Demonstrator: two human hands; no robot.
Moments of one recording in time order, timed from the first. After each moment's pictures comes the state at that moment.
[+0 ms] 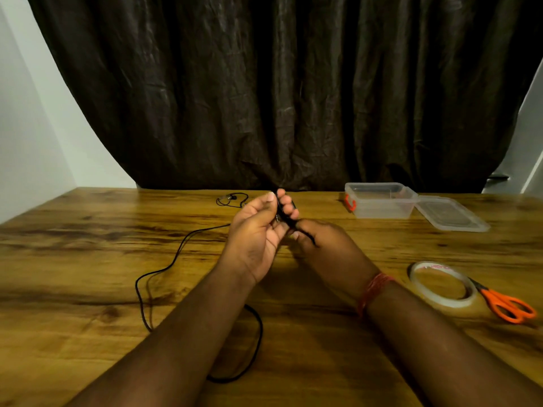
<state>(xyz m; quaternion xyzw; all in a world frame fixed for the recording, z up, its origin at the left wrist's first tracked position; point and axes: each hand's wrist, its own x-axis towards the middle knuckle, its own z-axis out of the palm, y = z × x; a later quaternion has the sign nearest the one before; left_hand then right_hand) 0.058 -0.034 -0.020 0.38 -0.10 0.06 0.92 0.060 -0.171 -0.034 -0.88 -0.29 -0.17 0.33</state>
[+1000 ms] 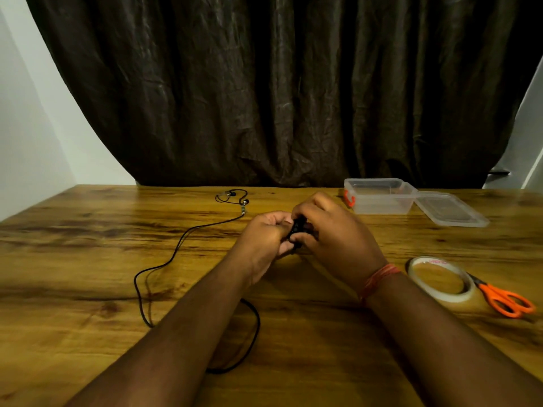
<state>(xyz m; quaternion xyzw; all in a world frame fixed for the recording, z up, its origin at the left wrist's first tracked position) 0.058 -0.039 -0.034 0.63 -0.05 -0.04 0.77 0.062 -0.187 -0.026 -0.89 -0.31 -0.28 0.21</state>
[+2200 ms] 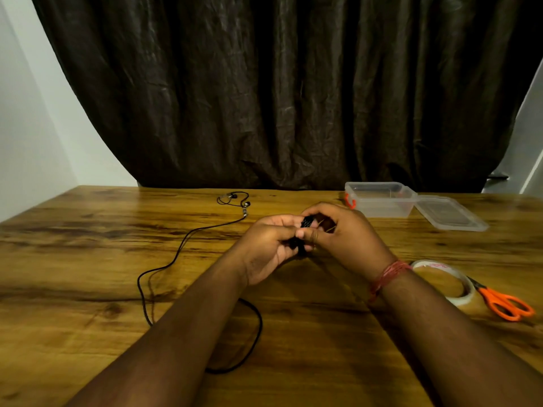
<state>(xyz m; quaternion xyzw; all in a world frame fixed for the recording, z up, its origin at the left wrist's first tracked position) 0.054 -0.033 -0.027 0.56 -0.09 -0.10 0.82 0.069 -0.195 -0.024 -0.85 -0.25 -0.19 0.42</state>
